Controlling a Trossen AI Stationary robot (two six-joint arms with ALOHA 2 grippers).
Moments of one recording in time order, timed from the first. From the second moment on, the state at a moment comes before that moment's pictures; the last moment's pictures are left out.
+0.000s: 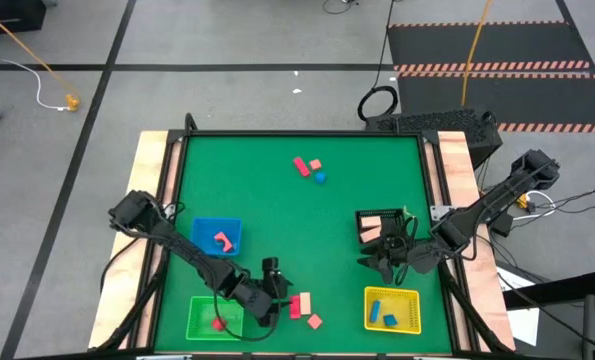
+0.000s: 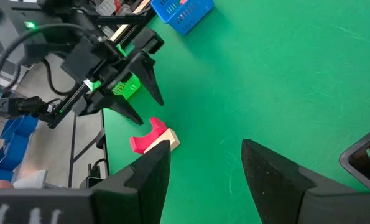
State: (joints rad) left arm -0.58 1.89 1.02 0.09 -0.39 -0.41; right arm 0.62 1.00 0.51 -0.10 0.50 1.14
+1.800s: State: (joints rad) left arm -0.58 1.62 1.02 -0.13 -0.33 -0.38; right arm 0.62 1.00 0.51 -0.10 0.50 1.14
